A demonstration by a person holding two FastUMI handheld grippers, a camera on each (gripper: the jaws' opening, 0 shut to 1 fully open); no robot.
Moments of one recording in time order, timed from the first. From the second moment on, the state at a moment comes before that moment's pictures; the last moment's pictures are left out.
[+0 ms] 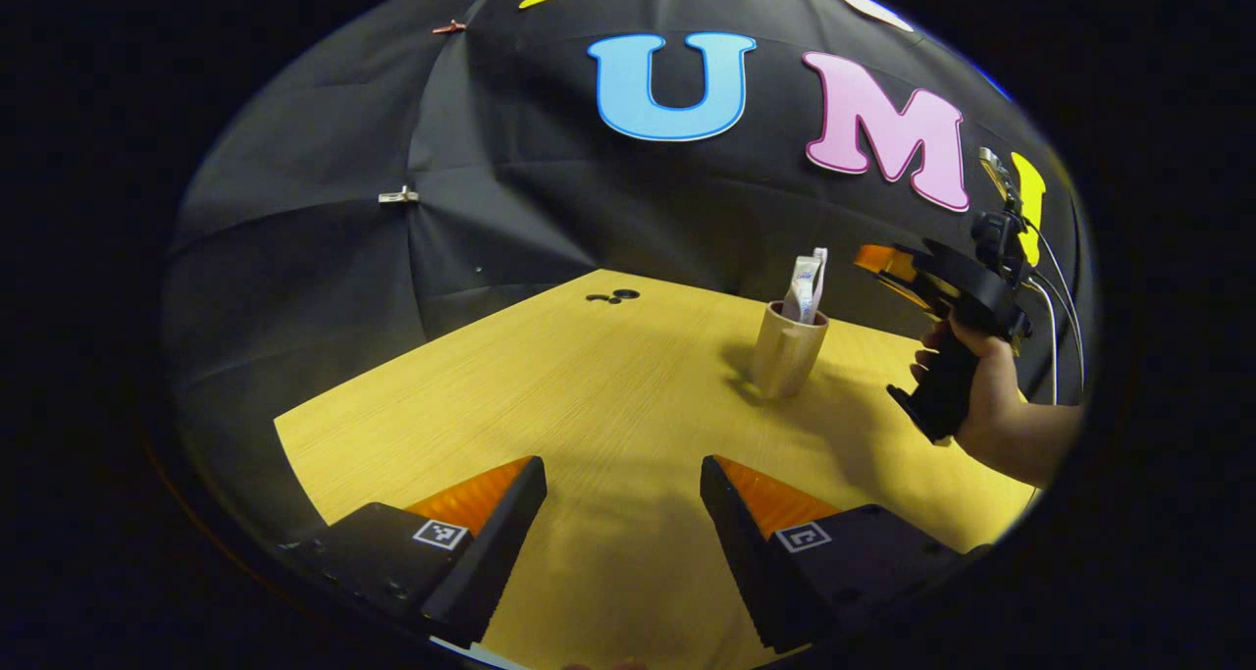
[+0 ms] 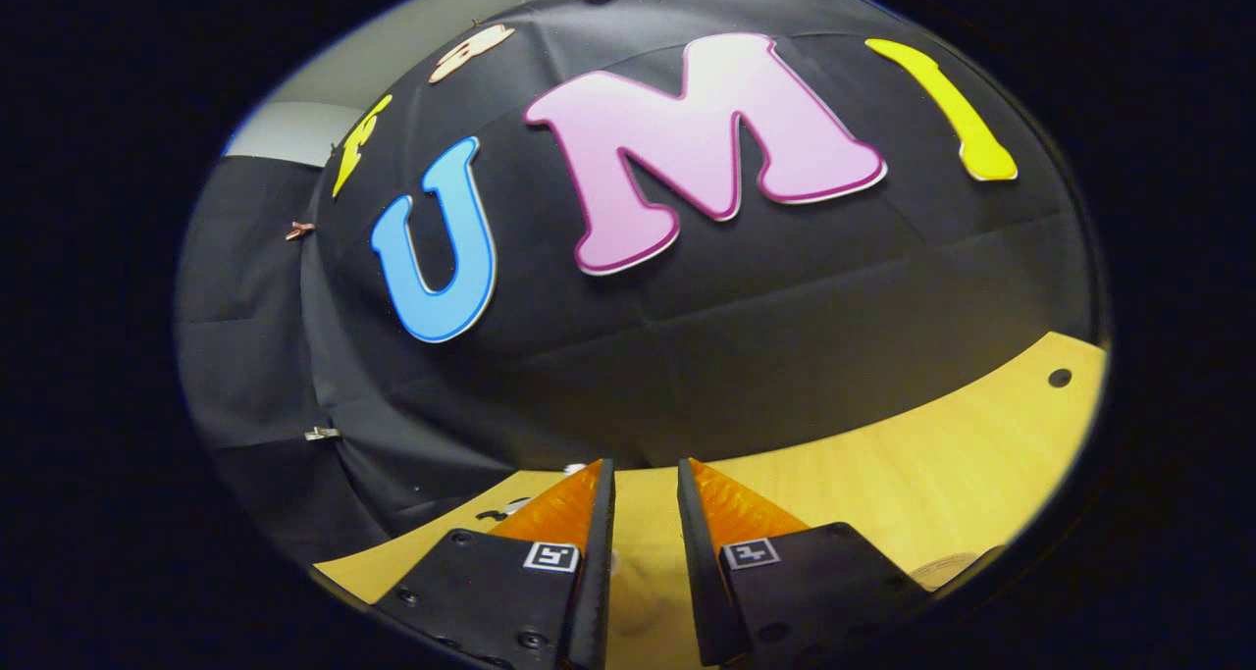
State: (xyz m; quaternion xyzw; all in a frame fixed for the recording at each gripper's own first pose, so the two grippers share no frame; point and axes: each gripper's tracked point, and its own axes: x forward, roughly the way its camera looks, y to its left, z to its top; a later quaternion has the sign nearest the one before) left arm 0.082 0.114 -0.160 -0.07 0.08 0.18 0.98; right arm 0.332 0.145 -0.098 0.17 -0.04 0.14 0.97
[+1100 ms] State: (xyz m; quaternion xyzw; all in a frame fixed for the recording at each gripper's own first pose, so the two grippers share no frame) left arm 0.261 0.038 -0.130 0.02 0.26 -0.03 0.96; right arm 0.241 -0.195 -0.114 0.08 0.00 -0.12 0.99
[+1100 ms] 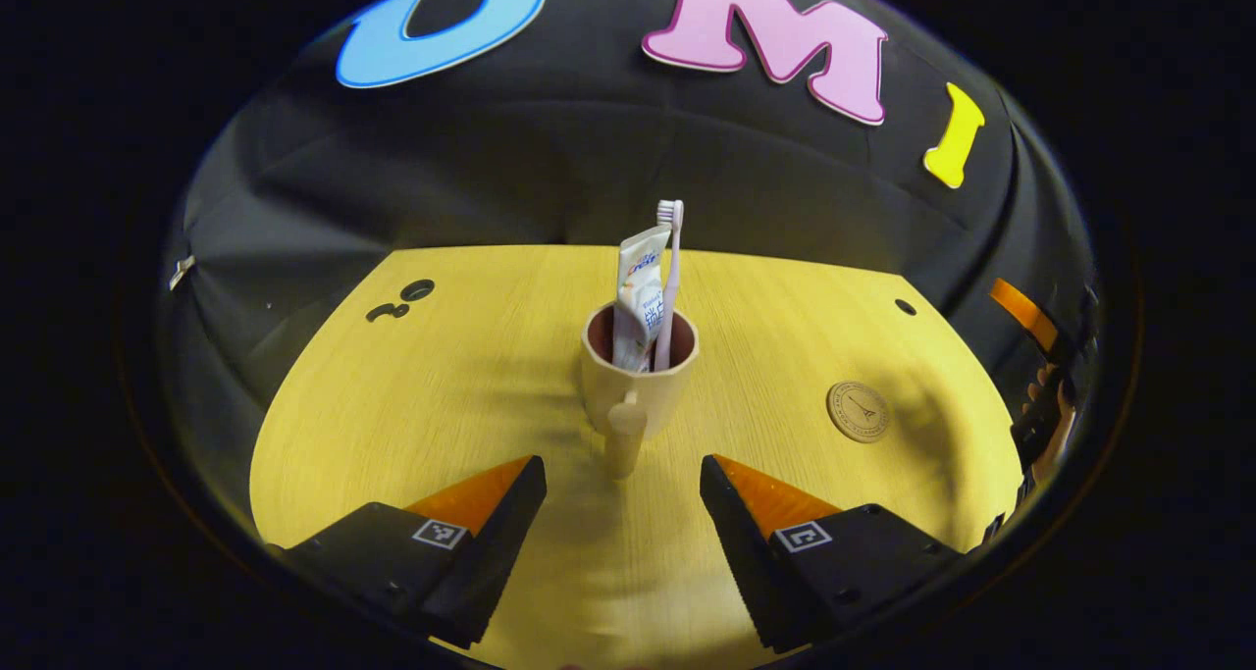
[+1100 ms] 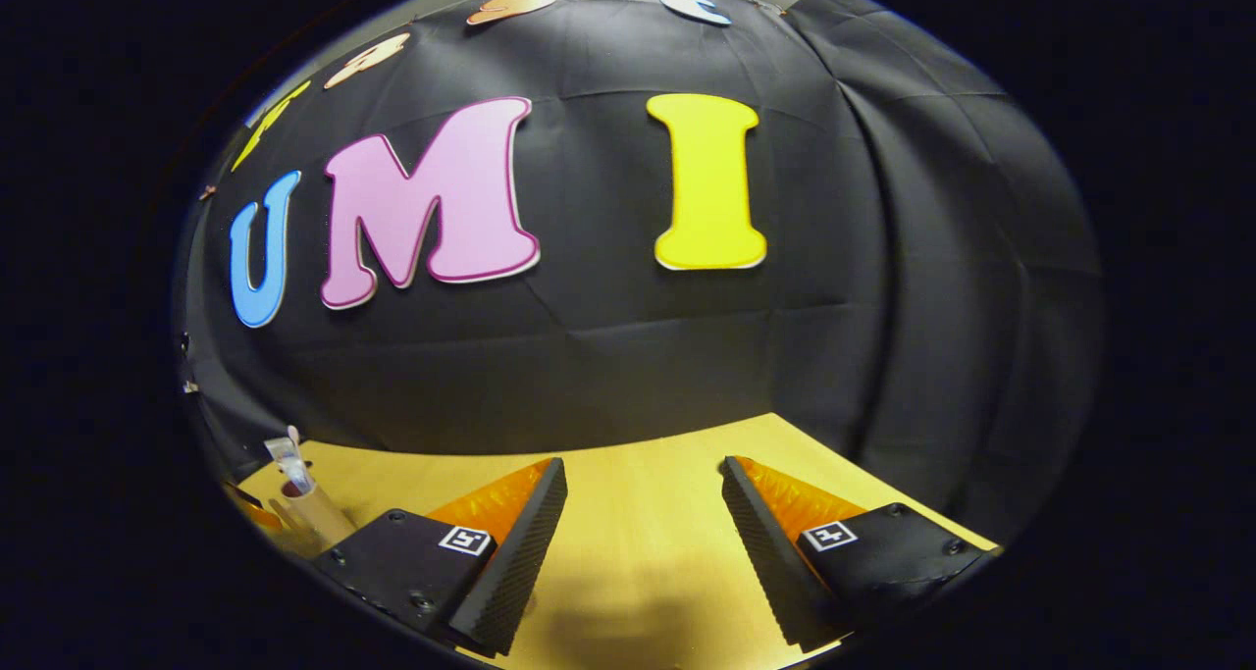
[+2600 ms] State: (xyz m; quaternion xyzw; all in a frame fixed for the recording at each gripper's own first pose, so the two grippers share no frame) left arm 0.313 0.028 -0.162 0.04 0.38 -0.02 0.92; right arm 0.090 -0.278 -0.143 0.10 0.10 -0.21 0.97
